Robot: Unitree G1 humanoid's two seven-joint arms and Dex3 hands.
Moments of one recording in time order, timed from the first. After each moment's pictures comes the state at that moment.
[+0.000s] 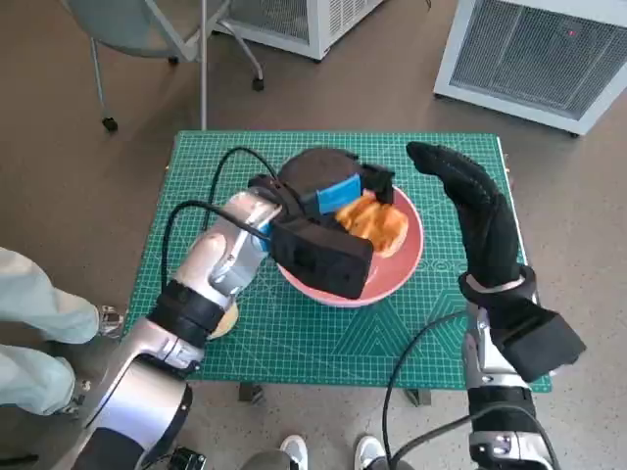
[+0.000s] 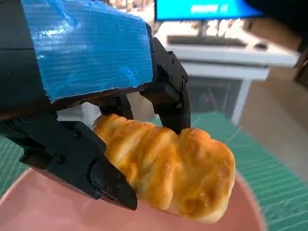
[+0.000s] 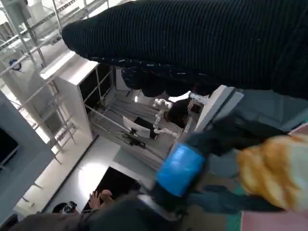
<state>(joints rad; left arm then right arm) -1.03 0.25 -0.49 0.78 0.66 -0.21 -0.20 -0.56 -0.12 -0.10 0.52 0.15 -0.82 0.34</state>
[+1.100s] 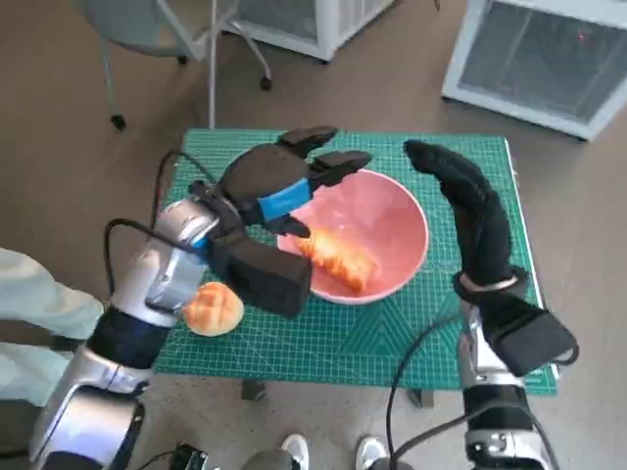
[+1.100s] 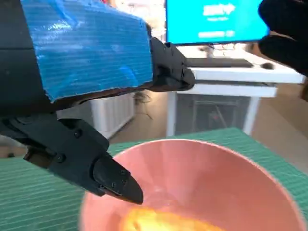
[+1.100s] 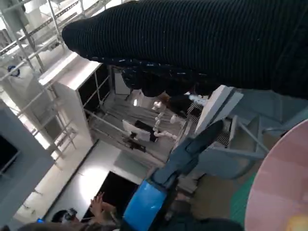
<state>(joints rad) -0.75 0.52 -0.29 0.20 0.58 -0.25 -0.32 -0.58 -0.09 -0.07 0.56 0.14 -0.83 0.30</state>
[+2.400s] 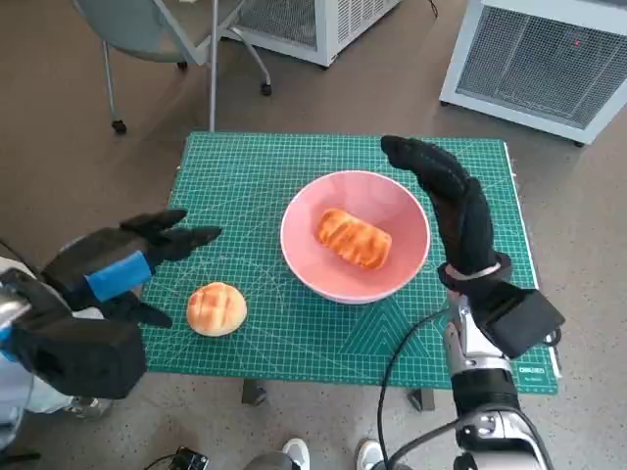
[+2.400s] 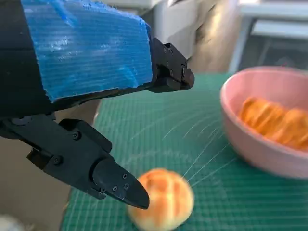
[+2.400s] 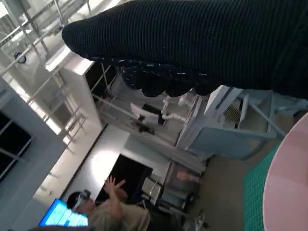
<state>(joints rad) -0.20 0.90 0.06 -0.28 0.35 0.02 -0.69 -0.67 -0.07 -0.08 0.70 0.22 -0.86 0.43</state>
